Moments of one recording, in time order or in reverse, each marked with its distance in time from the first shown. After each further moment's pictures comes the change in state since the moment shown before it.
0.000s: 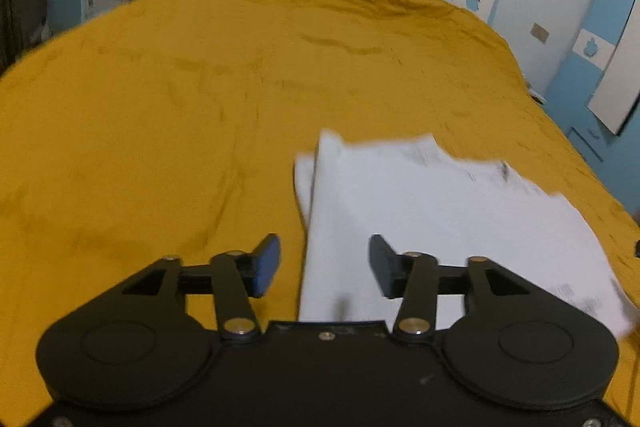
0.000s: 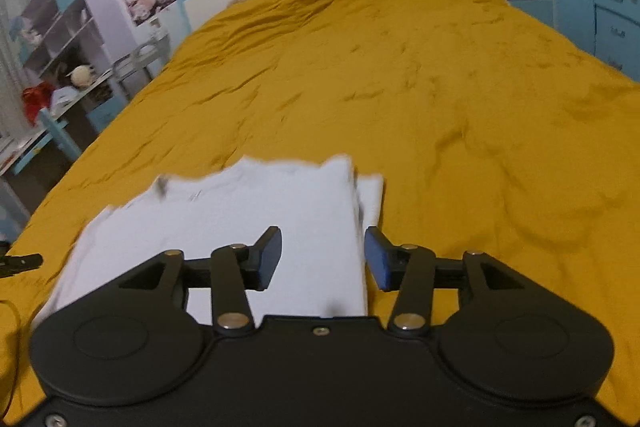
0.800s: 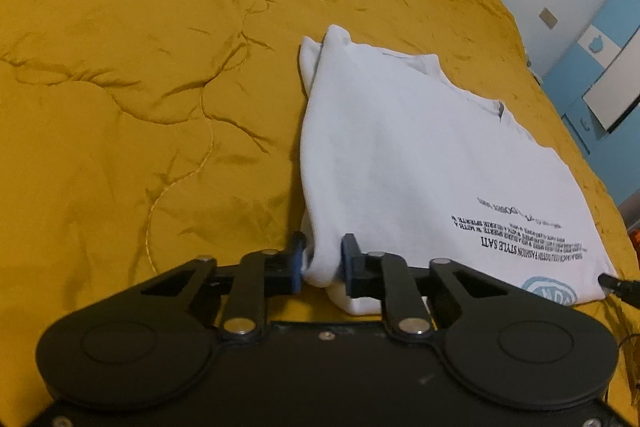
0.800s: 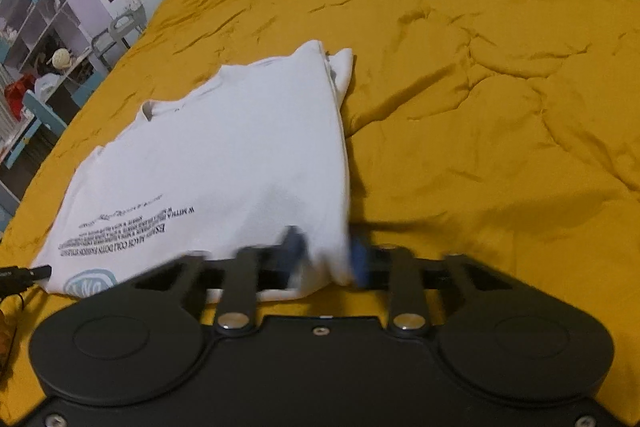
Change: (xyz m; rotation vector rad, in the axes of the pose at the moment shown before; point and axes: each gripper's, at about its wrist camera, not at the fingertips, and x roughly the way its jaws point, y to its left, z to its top) left arm 0.008 0.008 -0.060 -0.126 0.135 -0.044; right arm 0.001 -0.009 -0.082 0.108 0.119 -0.040
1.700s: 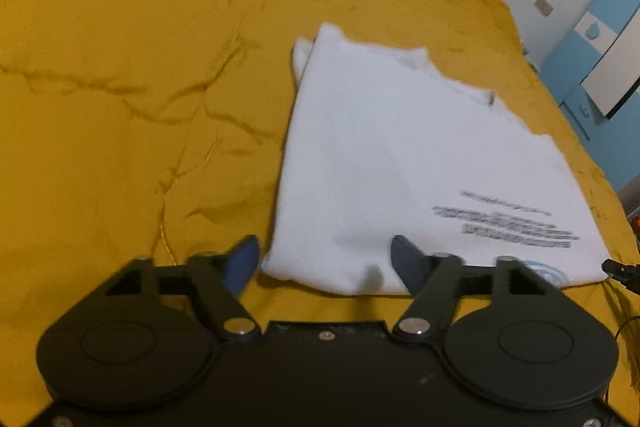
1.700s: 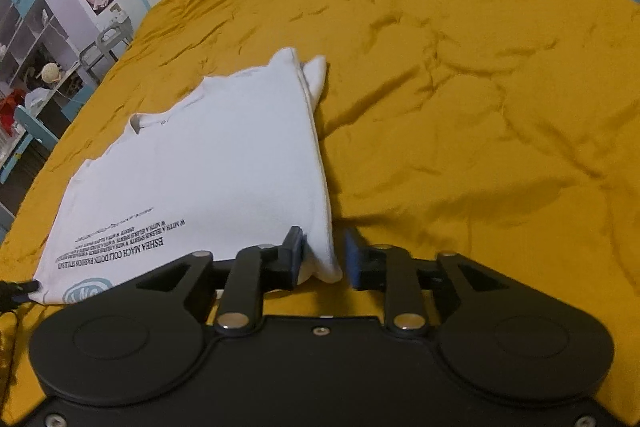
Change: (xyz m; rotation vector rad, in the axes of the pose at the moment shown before) left arm -0.030 -0.011 -0.004 0.059 0.005 0.004; right arm -0.024 -0.010 -0.001 0.037 -0.025 -0.051
